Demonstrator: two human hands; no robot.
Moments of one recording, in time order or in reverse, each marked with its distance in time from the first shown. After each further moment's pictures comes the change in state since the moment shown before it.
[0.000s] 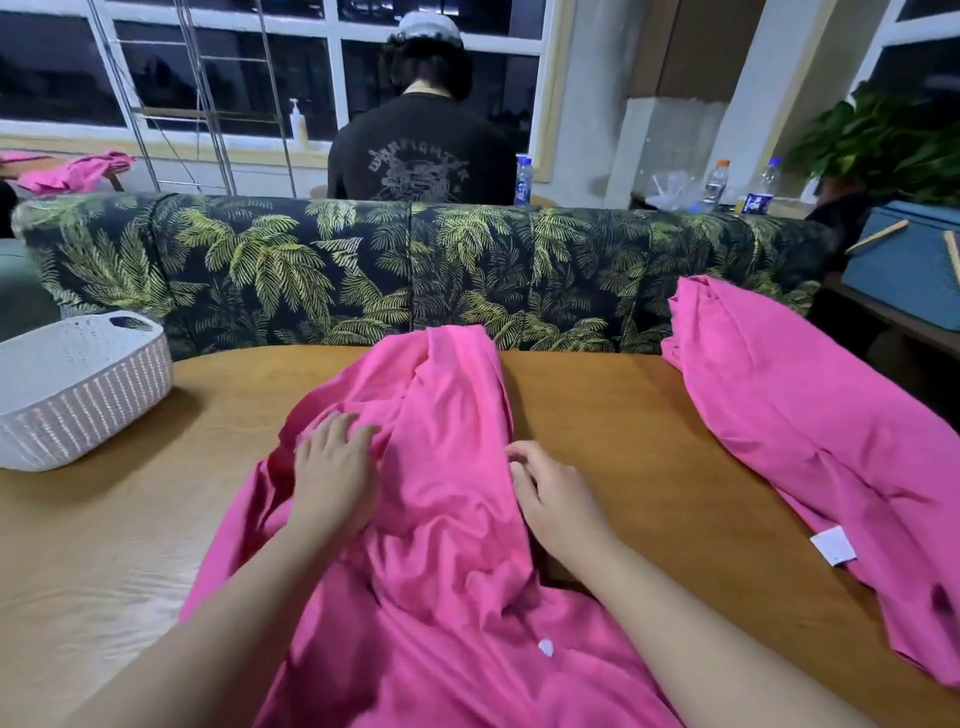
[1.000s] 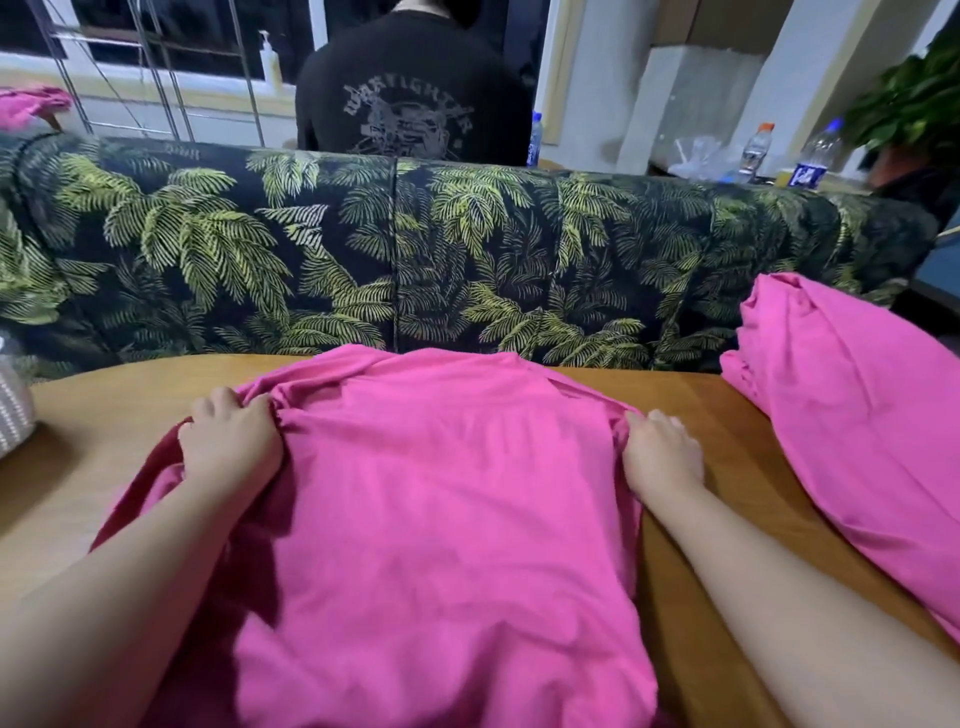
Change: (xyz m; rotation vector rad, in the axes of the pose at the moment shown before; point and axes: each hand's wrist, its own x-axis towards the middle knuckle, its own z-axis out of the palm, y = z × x) left_hand 0.167 -0.084 0.061 0.265 -0.116 -0.297; right_hand 0.167 0.137 -0.003 -0.682 -0.021 0.481
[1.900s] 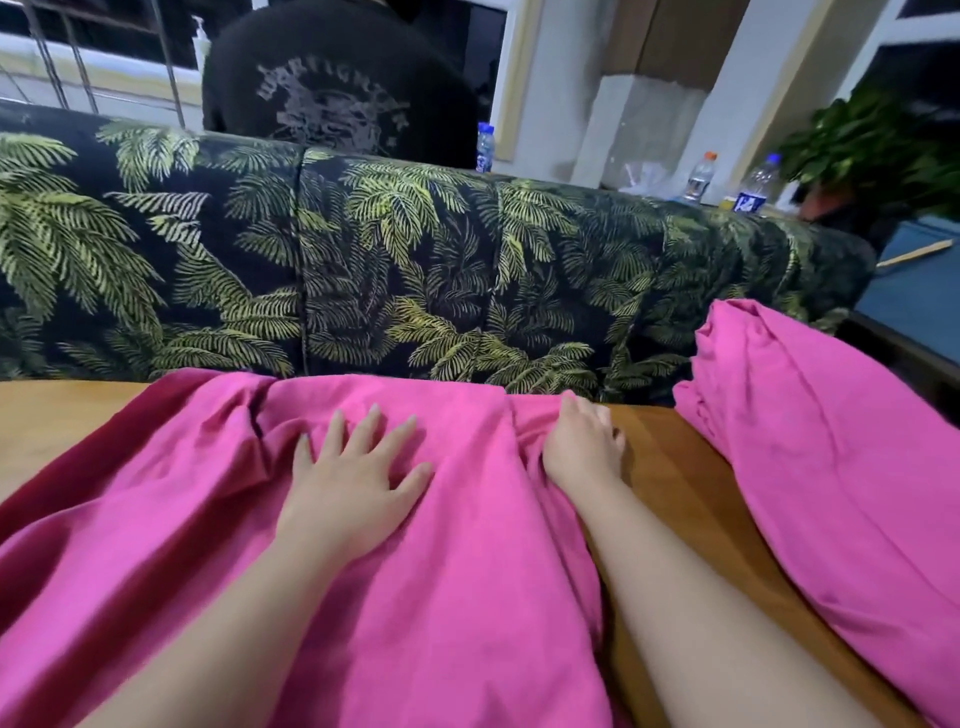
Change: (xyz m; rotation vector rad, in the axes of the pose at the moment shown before) left_hand -0.038 0.175 0.032 -0.123 -0.260 0.463; right_hand 0.084 -0.011 0.023 0.177 0.015 0.027
